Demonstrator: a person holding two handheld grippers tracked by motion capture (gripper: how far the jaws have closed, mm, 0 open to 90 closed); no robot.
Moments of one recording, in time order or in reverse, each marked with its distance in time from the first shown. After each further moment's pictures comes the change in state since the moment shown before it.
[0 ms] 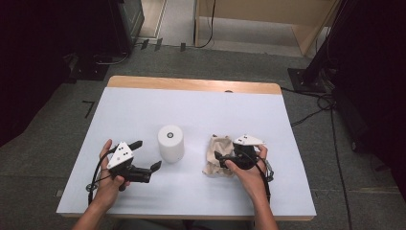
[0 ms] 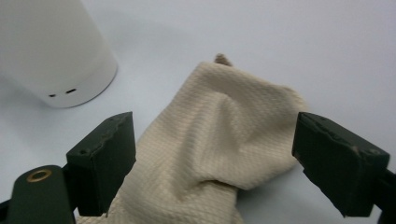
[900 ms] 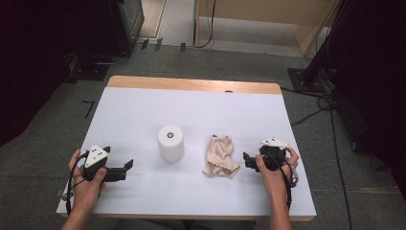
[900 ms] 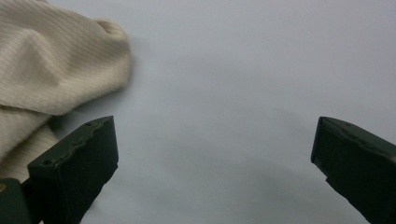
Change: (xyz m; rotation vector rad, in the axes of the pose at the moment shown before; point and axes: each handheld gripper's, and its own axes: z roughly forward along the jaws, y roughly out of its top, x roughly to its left) left arm 0.054 -0.039 -0.035 0.169 0.256 -0.158; right arm -0.065 -0.027 -0.035 0.096 -0.287 0.075
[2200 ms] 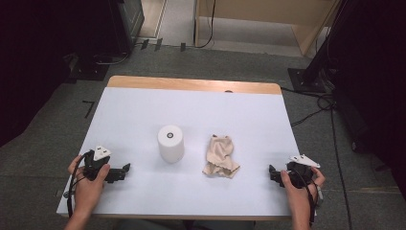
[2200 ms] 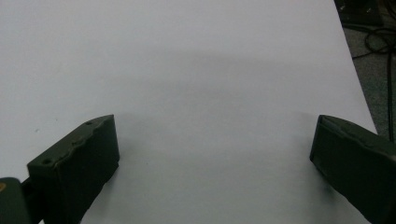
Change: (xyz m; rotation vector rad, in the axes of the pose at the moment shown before) left arm 0.009 -0.008 0.018 0.224 0.069 0.035; right arm -0.060 -0.061 -0.030 0.014 -0.150 0.119
